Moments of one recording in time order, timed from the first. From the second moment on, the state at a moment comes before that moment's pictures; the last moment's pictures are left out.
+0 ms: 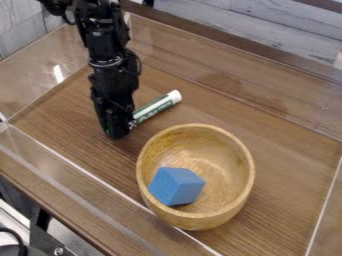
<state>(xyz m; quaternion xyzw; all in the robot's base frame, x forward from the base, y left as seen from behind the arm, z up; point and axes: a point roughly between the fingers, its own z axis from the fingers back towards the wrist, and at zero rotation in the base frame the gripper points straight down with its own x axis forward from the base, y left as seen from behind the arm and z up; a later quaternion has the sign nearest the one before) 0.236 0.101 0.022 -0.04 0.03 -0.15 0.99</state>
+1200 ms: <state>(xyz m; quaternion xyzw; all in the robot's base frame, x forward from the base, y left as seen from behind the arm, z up) 0.232 0.096 0.030 -0.06 0.03 -0.14 0.99</state>
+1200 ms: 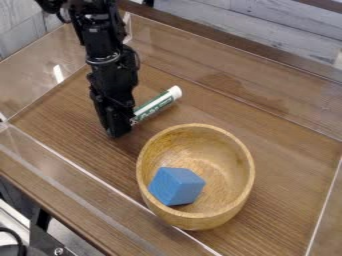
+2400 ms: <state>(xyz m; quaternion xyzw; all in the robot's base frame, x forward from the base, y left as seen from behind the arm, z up) 0.218 0.067 0.122 -0.05 0.01 -0.10 0.99</state>
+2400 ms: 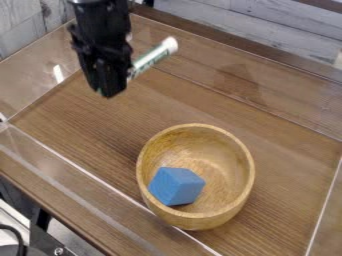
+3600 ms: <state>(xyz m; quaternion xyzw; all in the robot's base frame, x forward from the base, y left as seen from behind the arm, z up) 0.183 -0.064 0.124 -0.04 0.00 -0.11 0.99</state>
